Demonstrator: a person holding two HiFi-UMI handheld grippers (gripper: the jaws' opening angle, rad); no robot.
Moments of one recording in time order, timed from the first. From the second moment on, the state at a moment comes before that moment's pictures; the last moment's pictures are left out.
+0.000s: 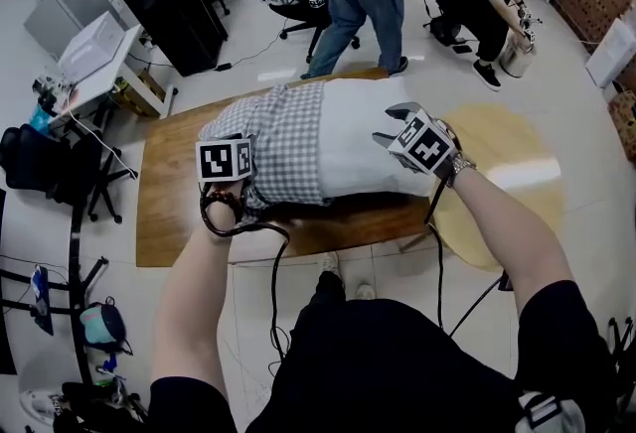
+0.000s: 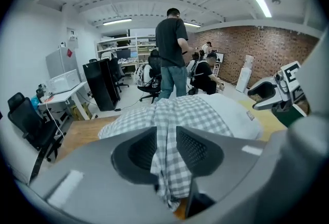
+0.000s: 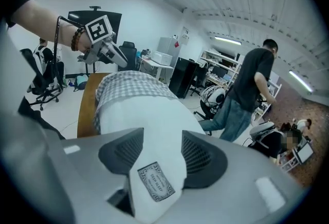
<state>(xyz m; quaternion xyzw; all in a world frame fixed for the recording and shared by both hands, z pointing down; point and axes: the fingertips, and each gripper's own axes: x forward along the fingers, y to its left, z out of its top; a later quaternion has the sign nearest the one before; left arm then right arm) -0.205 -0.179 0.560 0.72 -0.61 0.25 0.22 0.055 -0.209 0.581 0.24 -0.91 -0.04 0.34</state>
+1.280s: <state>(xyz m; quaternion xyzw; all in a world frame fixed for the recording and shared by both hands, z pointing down) -0.230 -0.408 0.569 0.79 -0.41 0.35 0.28 -0.071 -0.421 0.587 0.22 -0.90 0.14 0.36</state>
